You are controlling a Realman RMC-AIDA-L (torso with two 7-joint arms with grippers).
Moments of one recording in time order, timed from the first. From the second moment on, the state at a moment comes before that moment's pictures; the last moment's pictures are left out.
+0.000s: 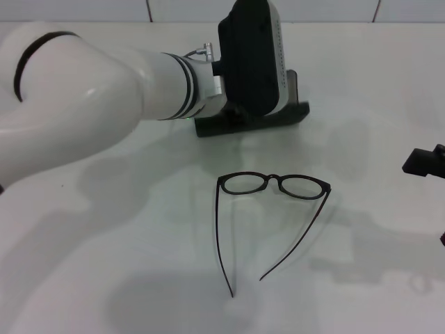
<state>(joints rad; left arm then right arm) -0.58 -2.10 1.89 1.27 2.74 0.75 -2.20 0.53 1.83 -1.74 -0.16 -0.75 -2.11 1.07</state>
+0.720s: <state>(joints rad) -0.56 -2.10 1.82 1.26 2.66 0.75 -2.21 0.52 1.84 -1.74 -0.16 -0.76 -2.08 1.07</state>
